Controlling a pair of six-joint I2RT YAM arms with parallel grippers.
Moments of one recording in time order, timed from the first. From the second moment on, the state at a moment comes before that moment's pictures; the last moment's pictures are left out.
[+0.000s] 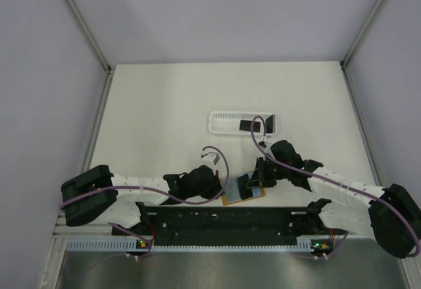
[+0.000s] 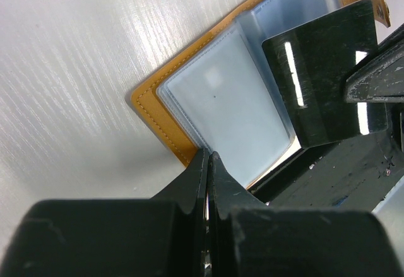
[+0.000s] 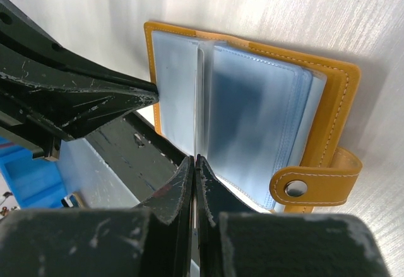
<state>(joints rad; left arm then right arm) -1.15 1.33 0.41 0.18 -0.10 -0.89 0.66 1.06 0.39 -0.18 -0.45 0.72</state>
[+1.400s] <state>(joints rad) -1.15 1.32 0.41 0.16 -0.11 -0.89 0.65 1.21 0.37 0.02 -0.55 0.74</state>
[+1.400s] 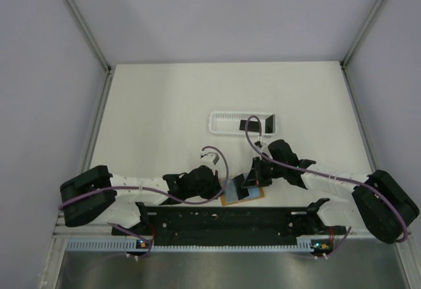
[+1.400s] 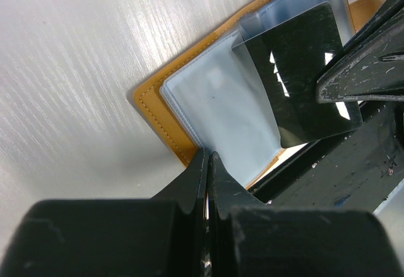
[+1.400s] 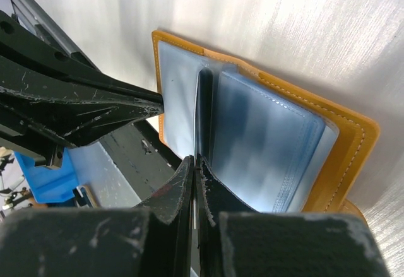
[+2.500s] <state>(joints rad) -1.15 1.32 0.41 0.16 -0.11 -0.89 0.61 1.27 0.37 0.05 -0.55 0.64</state>
